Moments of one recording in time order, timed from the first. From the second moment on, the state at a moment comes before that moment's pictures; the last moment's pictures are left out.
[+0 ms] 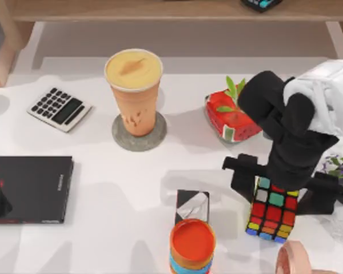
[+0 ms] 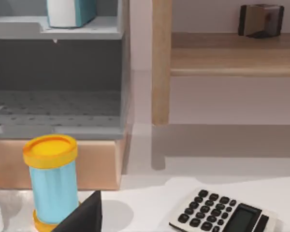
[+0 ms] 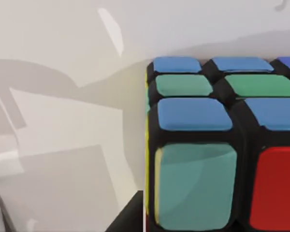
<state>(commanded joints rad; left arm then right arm) 0.00 0.00 0.00 0.00 0.00 0.00 0.59 1.81 1.15 -0.91 0.00 0.91</state>
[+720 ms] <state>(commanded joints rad) 0.00 0.00 0.00 0.00 0.00 0.00 0.59 1.76 1.22 -1.02 0.00 0.91</state>
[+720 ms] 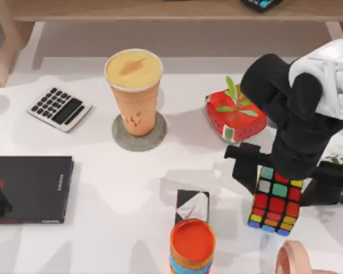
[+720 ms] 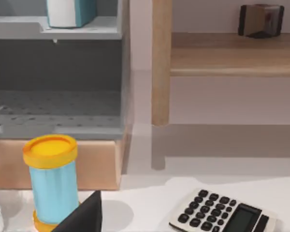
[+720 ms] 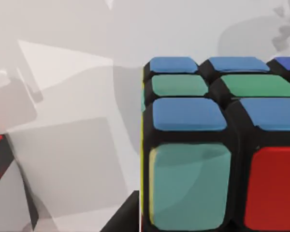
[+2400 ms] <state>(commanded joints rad) 0.00 0.00 0.00 0.00 0.00 0.00 0.70 1.89 1.84 0.04 0.73 0.02</state>
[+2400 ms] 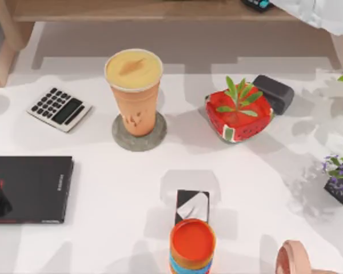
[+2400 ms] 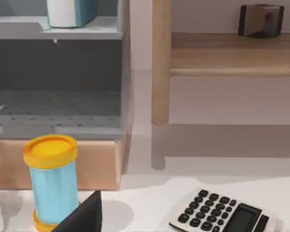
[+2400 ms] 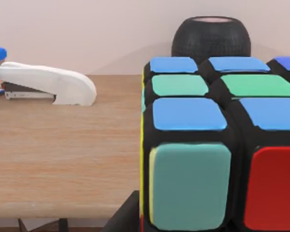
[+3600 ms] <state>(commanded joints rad) 0.00 0.00 0.00 0.00 0.00 0.00 0.57 2.33 2.52 -0.20 0.60 0.01</state>
